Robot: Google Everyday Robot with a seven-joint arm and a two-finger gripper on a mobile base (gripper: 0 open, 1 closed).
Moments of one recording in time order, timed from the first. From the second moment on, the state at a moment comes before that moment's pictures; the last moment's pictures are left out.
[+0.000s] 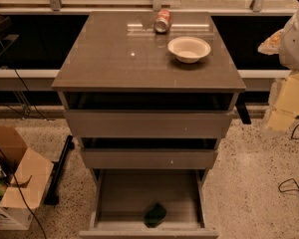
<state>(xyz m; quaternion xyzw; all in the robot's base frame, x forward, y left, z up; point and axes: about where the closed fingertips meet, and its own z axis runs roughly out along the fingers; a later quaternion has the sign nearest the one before) 0.438 -0.217 0.976 -0.60 0.78 -0.03 0.16</state>
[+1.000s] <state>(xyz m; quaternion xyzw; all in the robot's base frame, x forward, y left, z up) 0.450 -0.185 0.941 -0.62 0.76 -0.01 0.19</state>
